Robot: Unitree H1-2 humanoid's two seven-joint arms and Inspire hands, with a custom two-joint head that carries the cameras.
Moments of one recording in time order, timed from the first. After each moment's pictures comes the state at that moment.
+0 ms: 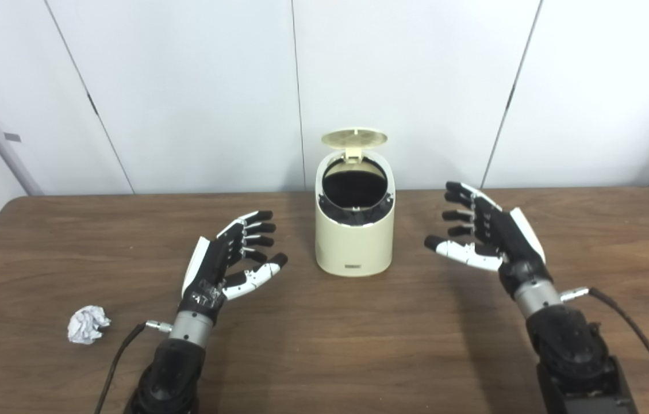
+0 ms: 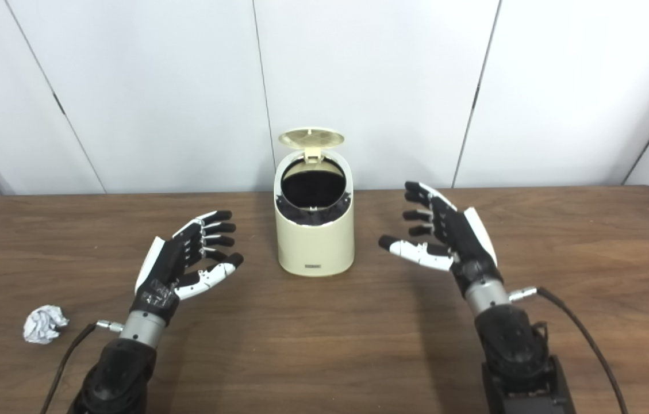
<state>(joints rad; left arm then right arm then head) -0.23 0.14 -0.01 0.07 0.13 -0.09 -0.04 -0.30 -0.16 -0.02 -0.06 -0.18 0.23 0.09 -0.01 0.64</state>
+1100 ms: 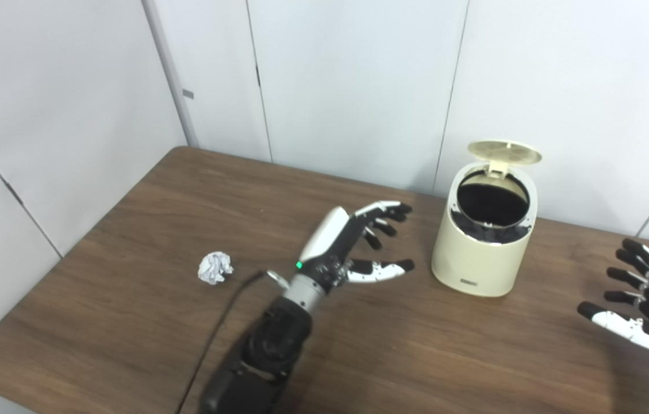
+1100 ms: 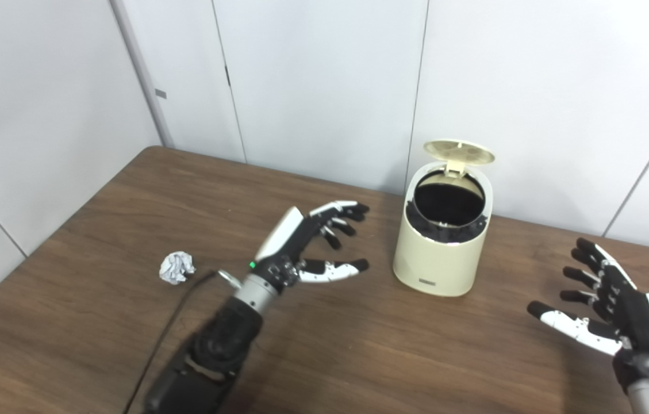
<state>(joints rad) -0.20 0.22 -0.09 -0.13 0.48 -0.01 -0.03 -0.27 -0.23 -0.04 -0.04 -0.09 0.17 0.11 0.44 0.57</state>
